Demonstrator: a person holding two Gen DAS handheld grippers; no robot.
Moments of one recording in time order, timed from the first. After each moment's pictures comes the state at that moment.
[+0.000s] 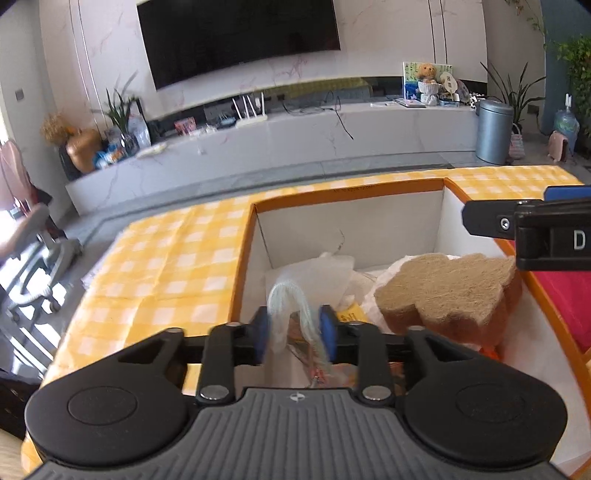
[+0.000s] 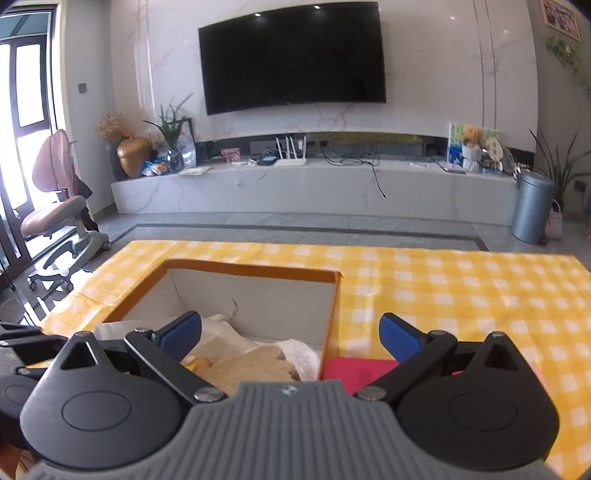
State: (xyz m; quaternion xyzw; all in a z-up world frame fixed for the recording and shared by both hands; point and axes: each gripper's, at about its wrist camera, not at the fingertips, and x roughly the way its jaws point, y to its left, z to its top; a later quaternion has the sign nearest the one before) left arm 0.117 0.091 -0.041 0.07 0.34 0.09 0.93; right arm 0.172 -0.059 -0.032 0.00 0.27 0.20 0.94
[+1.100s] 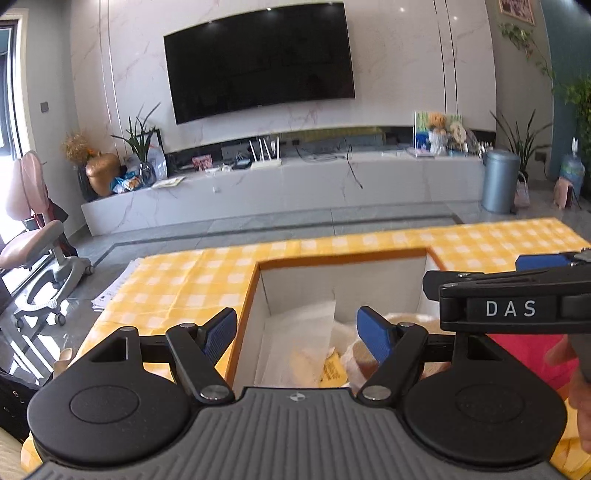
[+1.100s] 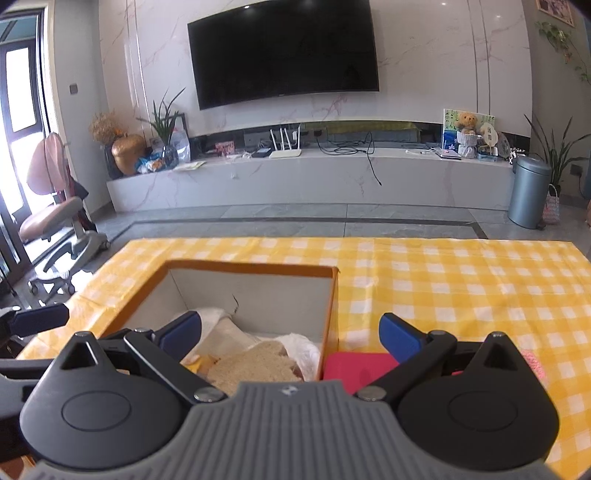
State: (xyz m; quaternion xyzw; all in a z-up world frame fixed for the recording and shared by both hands) left arm 0.103 0.074 -0.001 0.03 0.27 0.11 0.96; right arm 0.170 -0.060 -0.020 0.02 0.29 0.20 0.94
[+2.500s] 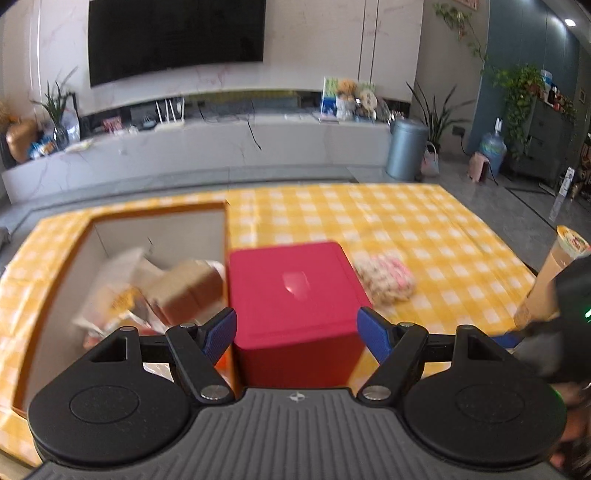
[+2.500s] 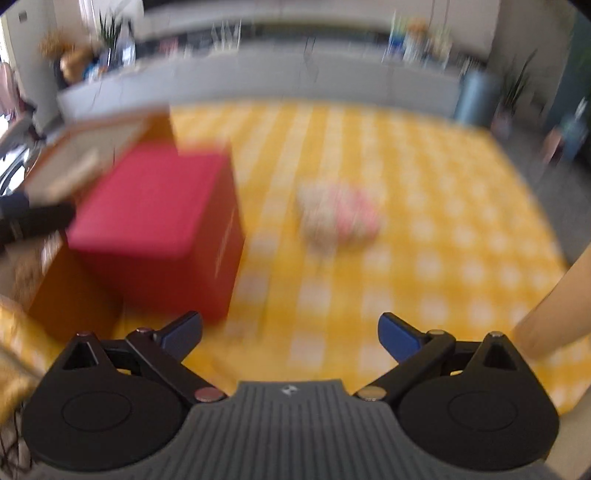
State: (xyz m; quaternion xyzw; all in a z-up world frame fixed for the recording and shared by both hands) left arm 0.081 -0.068 -0.009 -0.01 0.35 -0.03 0.94; right arm 0.124 -0.250 -0.083 -0.05 0.48 0.13 0.87
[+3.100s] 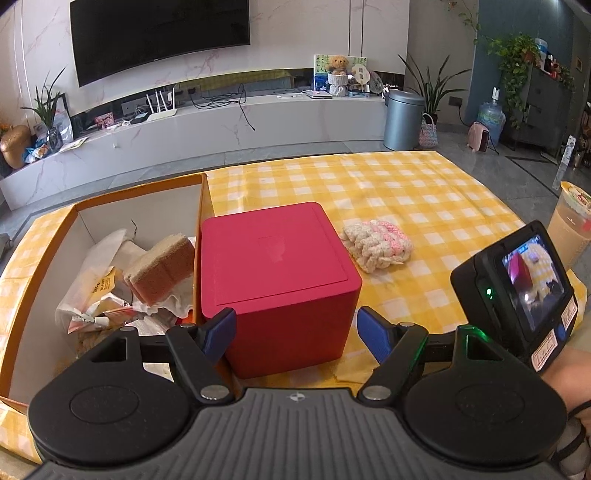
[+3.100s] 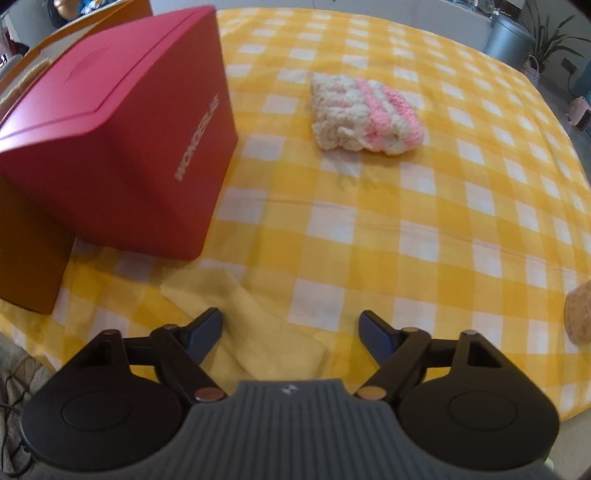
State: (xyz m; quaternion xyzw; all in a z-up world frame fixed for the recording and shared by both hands) left arm 0.072 -0.096 -0.029 0.03 0.37 -0.02 0.93; right arm 0.163 -0.231 -0.138 -0.08 0.55 0.14 0.82
